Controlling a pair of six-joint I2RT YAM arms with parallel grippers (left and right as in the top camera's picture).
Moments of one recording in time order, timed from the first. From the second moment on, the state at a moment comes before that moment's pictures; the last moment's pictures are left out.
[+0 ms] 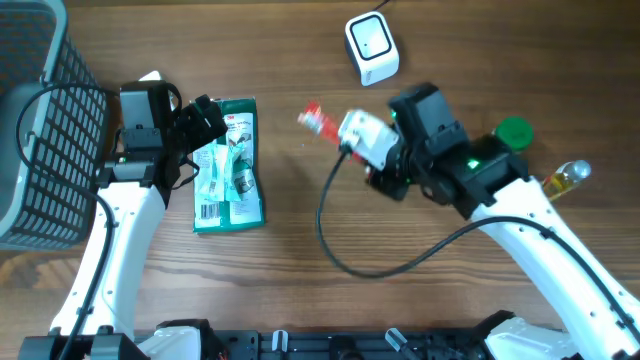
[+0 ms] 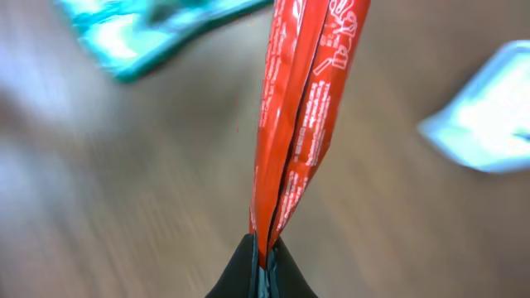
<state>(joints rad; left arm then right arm) 0.02 1.36 1.01 -0.47 0.00 -0.46 0.55 1.39 1.32 -0.88 -0.12 -0.52</state>
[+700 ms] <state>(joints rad) 0.02 1.36 1.01 -0.47 0.00 -0.46 0.54 1.97 1.53 -0.30 0.81 -1.02</state>
